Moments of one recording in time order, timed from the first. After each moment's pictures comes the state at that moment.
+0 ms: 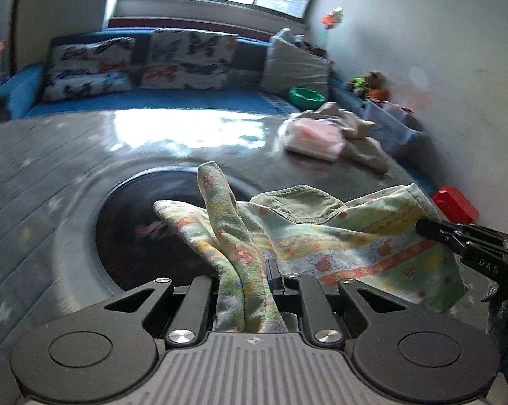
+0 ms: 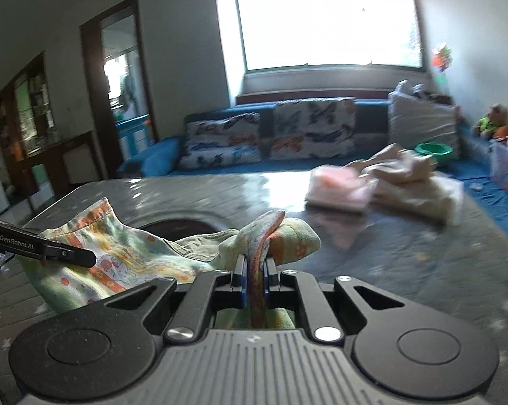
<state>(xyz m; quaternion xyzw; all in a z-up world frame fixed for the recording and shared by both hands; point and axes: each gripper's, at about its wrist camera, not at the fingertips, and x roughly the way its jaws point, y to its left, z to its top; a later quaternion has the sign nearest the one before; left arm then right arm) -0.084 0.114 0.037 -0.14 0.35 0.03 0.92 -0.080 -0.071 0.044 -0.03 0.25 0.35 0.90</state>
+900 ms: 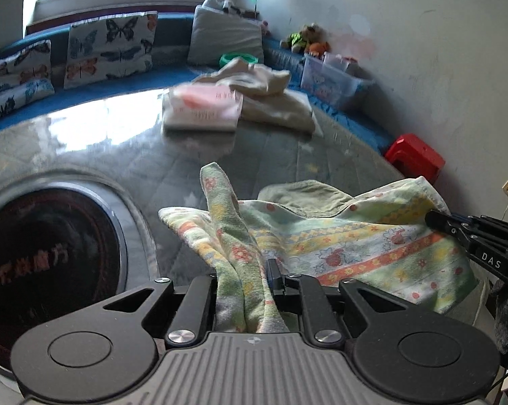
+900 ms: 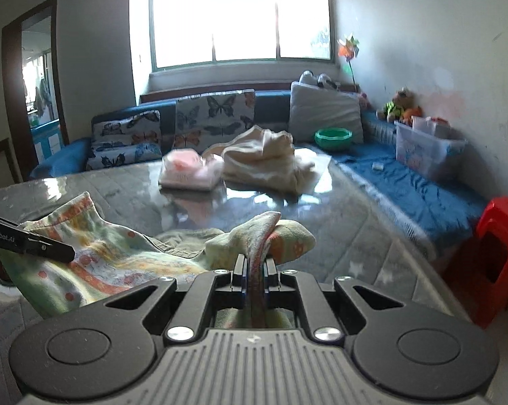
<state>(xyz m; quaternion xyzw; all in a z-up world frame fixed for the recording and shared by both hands) 0.026 -0.004 -0.002 -0.09 0.40 -0.06 0.91 -0.049 -0.193 0.011 -0.03 0.27 0.20 0.94</state>
